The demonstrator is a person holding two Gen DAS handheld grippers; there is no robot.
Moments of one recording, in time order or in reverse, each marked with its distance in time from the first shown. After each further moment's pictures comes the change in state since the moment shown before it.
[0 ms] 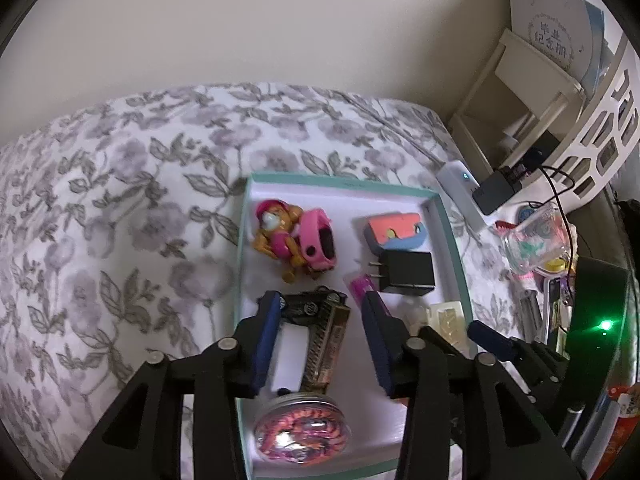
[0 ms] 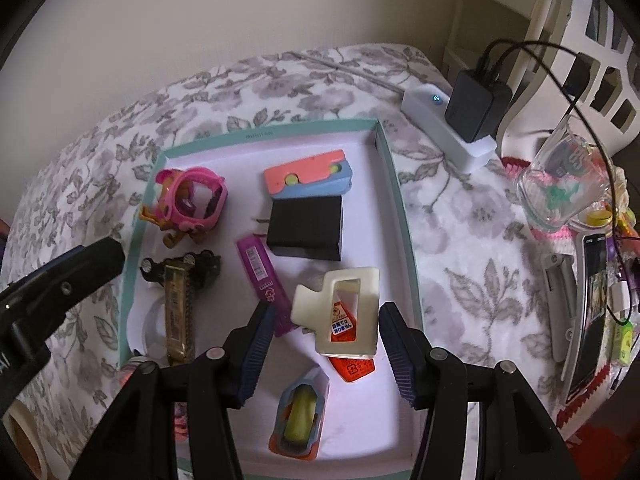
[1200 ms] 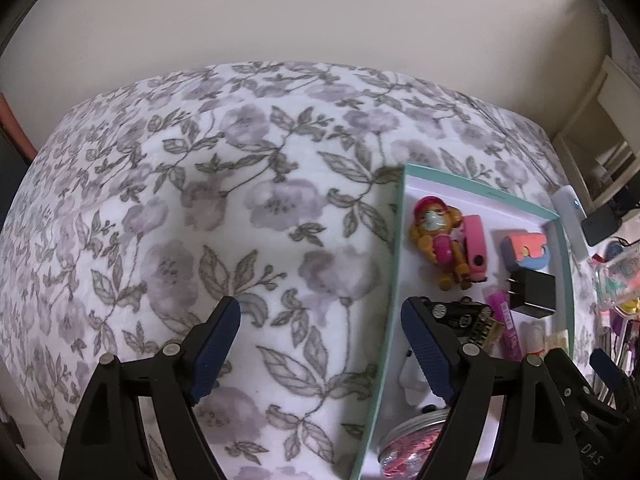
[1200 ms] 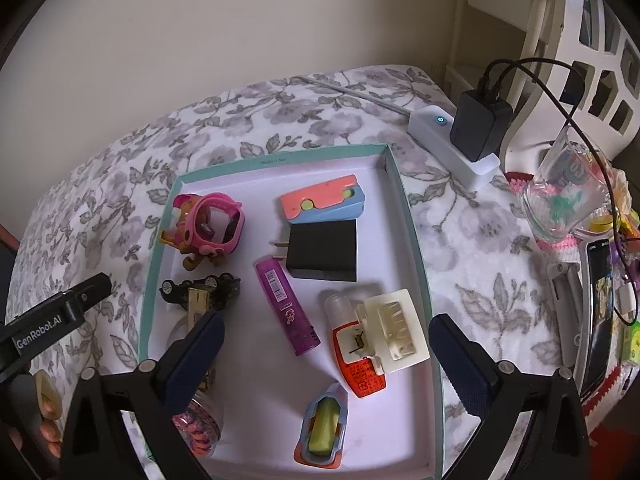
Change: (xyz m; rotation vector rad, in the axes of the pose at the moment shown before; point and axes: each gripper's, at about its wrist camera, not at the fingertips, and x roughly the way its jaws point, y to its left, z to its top) left arm 0.016 0.079 -0.004 -0.163 0.034 0.281; right arm -0.007 0.005 0.002 0.024 -0.076 0.033
